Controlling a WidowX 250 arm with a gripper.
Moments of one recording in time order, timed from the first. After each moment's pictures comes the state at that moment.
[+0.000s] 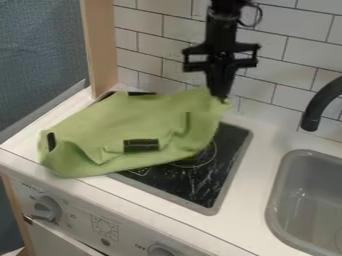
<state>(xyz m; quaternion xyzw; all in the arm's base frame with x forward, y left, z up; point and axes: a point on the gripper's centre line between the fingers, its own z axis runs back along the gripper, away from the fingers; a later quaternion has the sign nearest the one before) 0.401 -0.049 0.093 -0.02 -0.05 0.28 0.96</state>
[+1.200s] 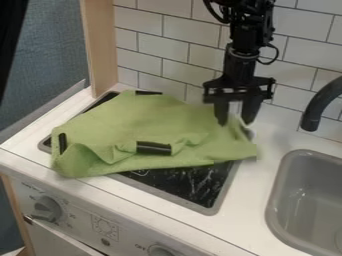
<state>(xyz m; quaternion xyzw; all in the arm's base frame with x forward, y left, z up) 0.410 -0.071 0.049 -0.01 -0.03 0.28 0.96</state>
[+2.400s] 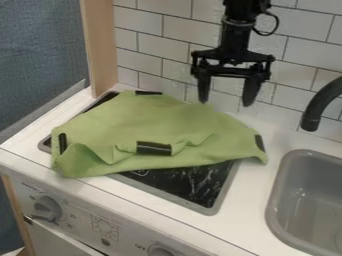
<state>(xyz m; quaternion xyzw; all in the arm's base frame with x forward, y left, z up) 0.380 -0.050 0.098 0.01 -0.04 0.16 0.99</state>
